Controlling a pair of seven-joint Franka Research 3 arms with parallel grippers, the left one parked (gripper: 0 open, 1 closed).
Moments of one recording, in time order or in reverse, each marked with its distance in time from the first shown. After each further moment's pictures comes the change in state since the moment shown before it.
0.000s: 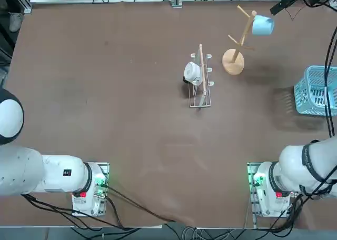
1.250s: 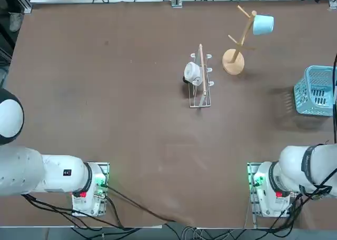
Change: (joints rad) arm 0.018 -0.178 -0.005 0.132 -0.517 -0.036 0.621
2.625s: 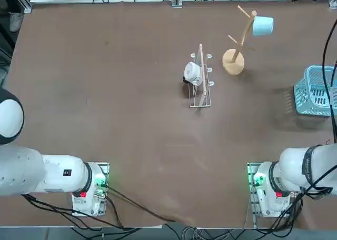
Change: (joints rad) arm 0.075 0.000 0.131 0.029 -0.266 -0.030 0.367
